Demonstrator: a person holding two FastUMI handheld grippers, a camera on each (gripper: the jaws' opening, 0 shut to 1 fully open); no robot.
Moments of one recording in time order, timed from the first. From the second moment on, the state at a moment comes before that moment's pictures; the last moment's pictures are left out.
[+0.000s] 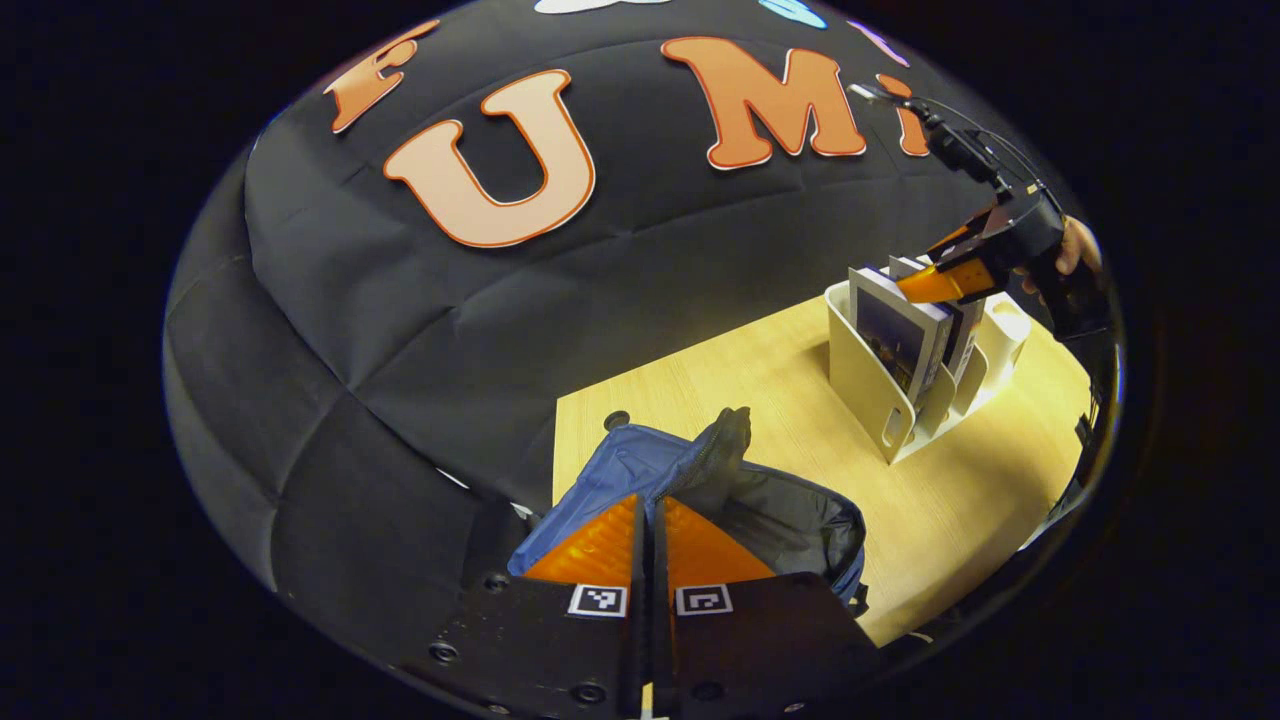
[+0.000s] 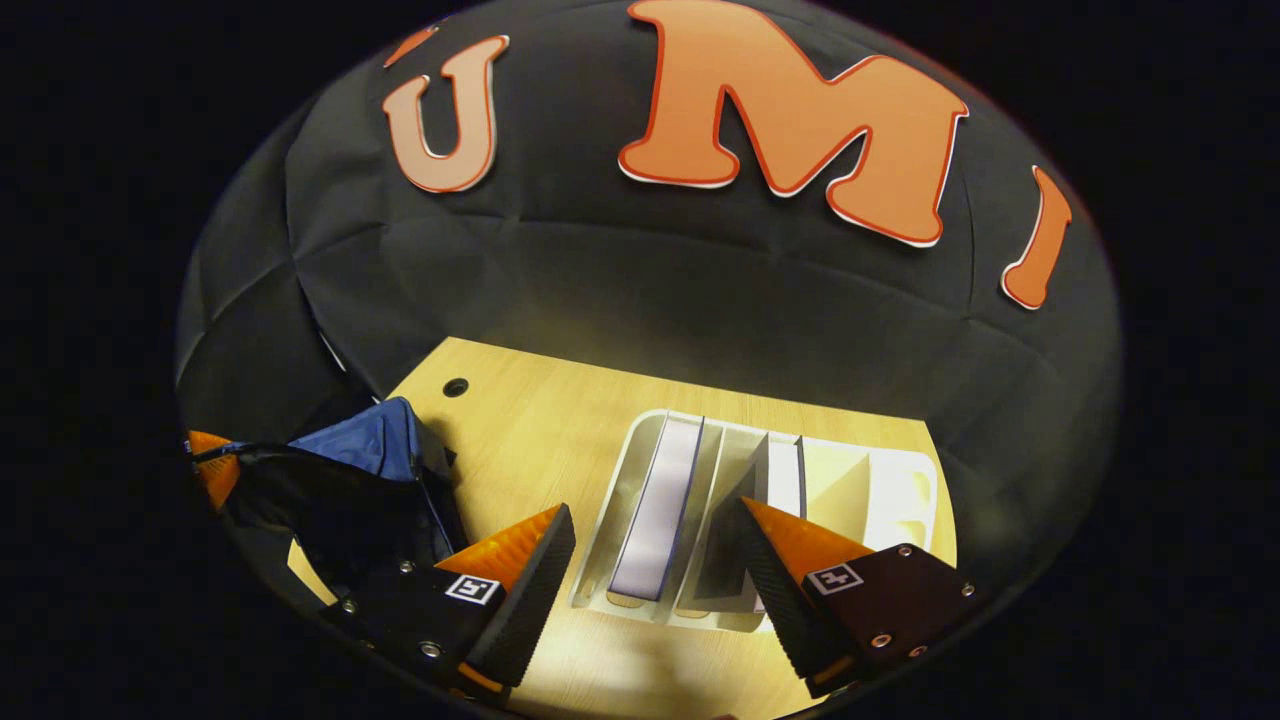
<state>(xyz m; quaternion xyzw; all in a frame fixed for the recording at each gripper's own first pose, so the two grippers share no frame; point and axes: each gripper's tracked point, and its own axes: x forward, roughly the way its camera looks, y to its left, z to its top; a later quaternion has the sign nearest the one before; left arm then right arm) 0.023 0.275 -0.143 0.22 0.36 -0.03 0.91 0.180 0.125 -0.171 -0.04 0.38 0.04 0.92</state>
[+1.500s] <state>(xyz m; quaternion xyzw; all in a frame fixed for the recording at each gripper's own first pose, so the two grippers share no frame) 0.033 0.265 -0.142 0.16 0.38 -0.09 0.91 0.178 0.107 -0.204 0.02 0.59 -0.01 0.80</state>
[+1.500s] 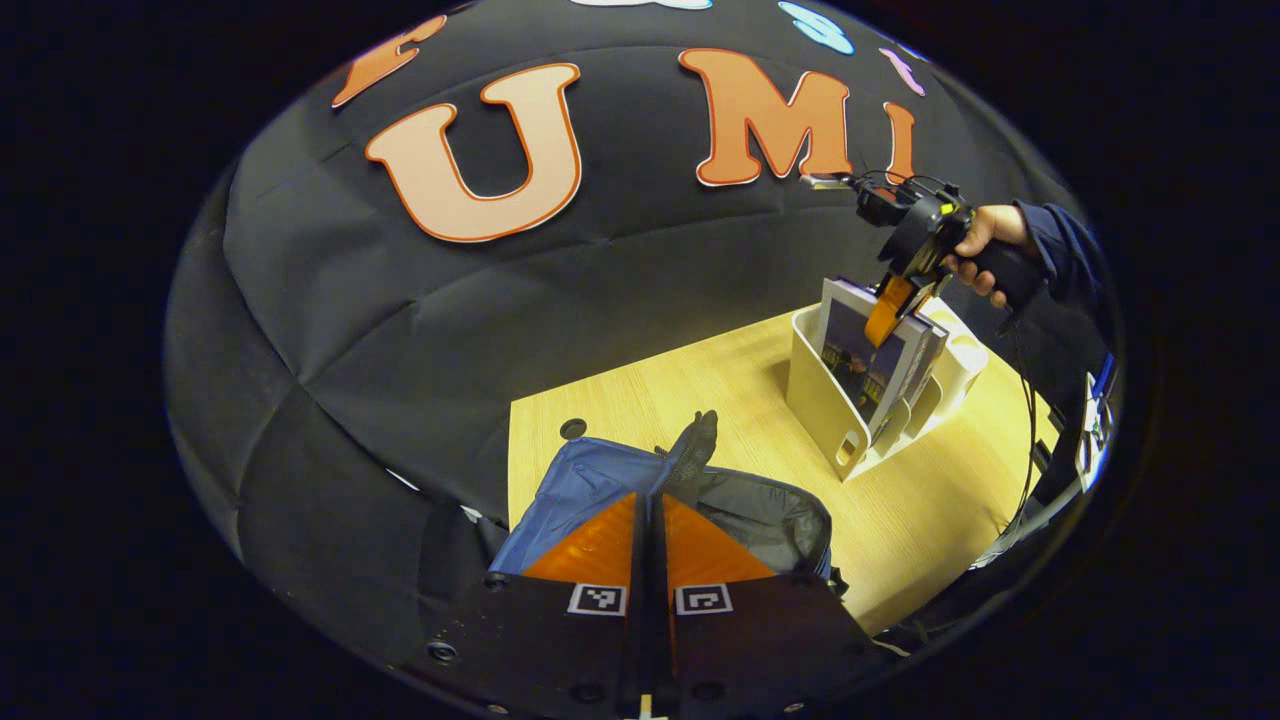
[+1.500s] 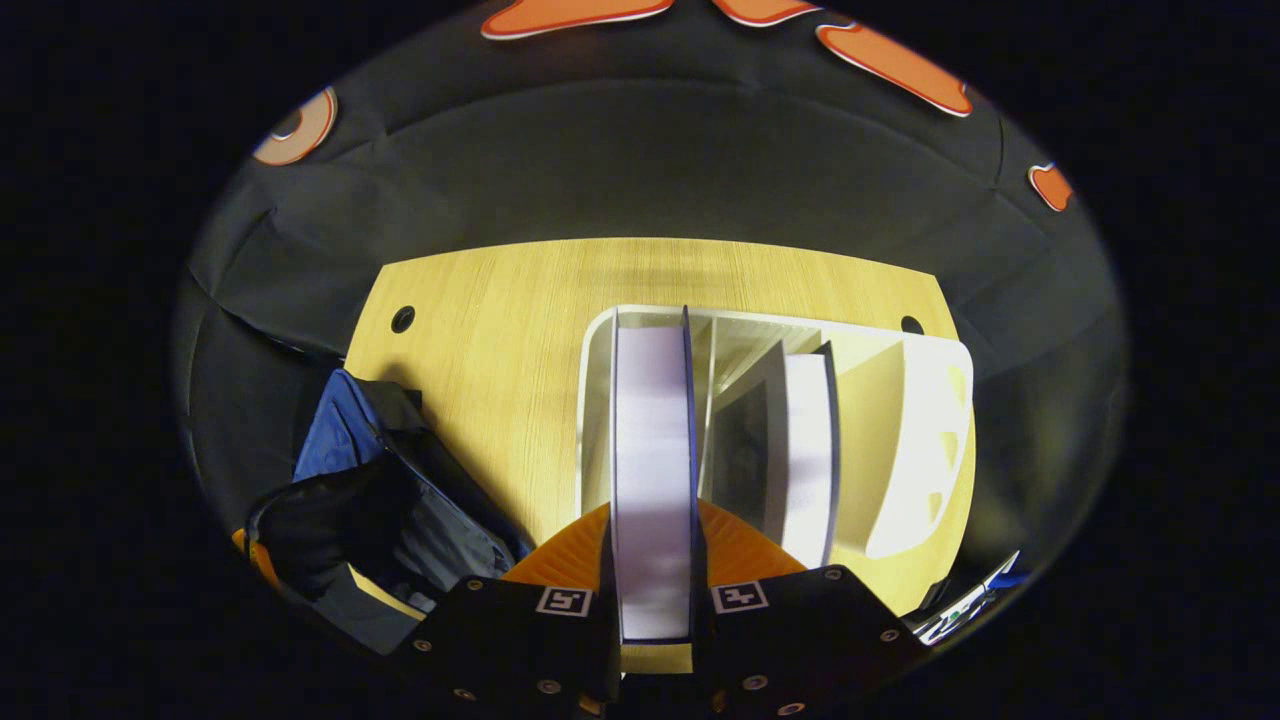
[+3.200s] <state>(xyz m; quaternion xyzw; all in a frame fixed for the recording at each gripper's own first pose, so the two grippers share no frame) 0.059 0.270 -0.155 0.16 0.40 -0.12 0.89 0.039 0.231 -0.127 0.31 0.47 0.16 0.81</state>
